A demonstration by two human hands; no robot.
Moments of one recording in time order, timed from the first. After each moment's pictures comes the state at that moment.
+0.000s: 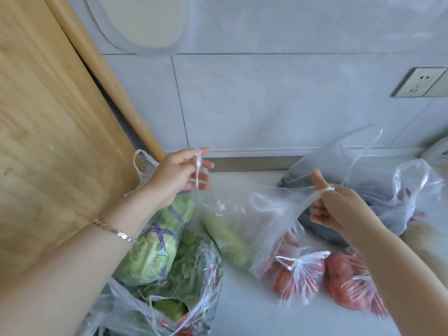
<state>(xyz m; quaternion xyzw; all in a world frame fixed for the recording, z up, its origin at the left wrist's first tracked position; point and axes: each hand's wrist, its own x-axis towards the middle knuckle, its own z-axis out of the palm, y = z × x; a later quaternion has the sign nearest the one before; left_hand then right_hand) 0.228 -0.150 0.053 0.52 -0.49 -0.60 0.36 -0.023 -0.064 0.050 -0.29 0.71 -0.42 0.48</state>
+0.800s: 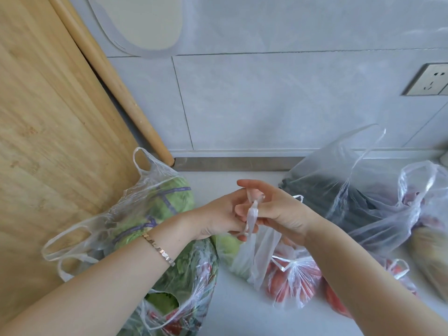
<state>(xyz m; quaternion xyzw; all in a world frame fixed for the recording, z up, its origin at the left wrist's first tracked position) 0.157 -0.100 0.019 0.38 -0.62 -0.67 0.12 0.015 -0.070 0.046 -0.43 0.47 -0.33 0.70</state>
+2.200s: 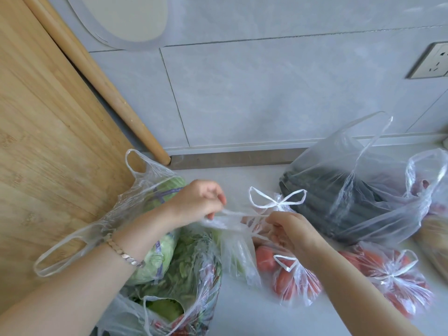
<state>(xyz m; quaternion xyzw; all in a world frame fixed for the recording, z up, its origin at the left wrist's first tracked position) 0.195 -0.128 0.031 0.52 -0.68 -0.51 0.10 0.007 -0.060 -0.010 -0.26 0.67 -0.35 0.60</state>
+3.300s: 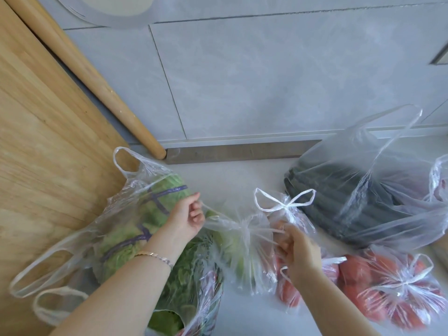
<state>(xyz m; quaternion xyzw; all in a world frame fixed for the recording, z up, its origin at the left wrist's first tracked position) 0.204 -0.161 -0.076 0.59 -0.09 -0.70 0.39 0.011 -0.062 -0.082 -0.01 0.66 -0.51 0.55</state>
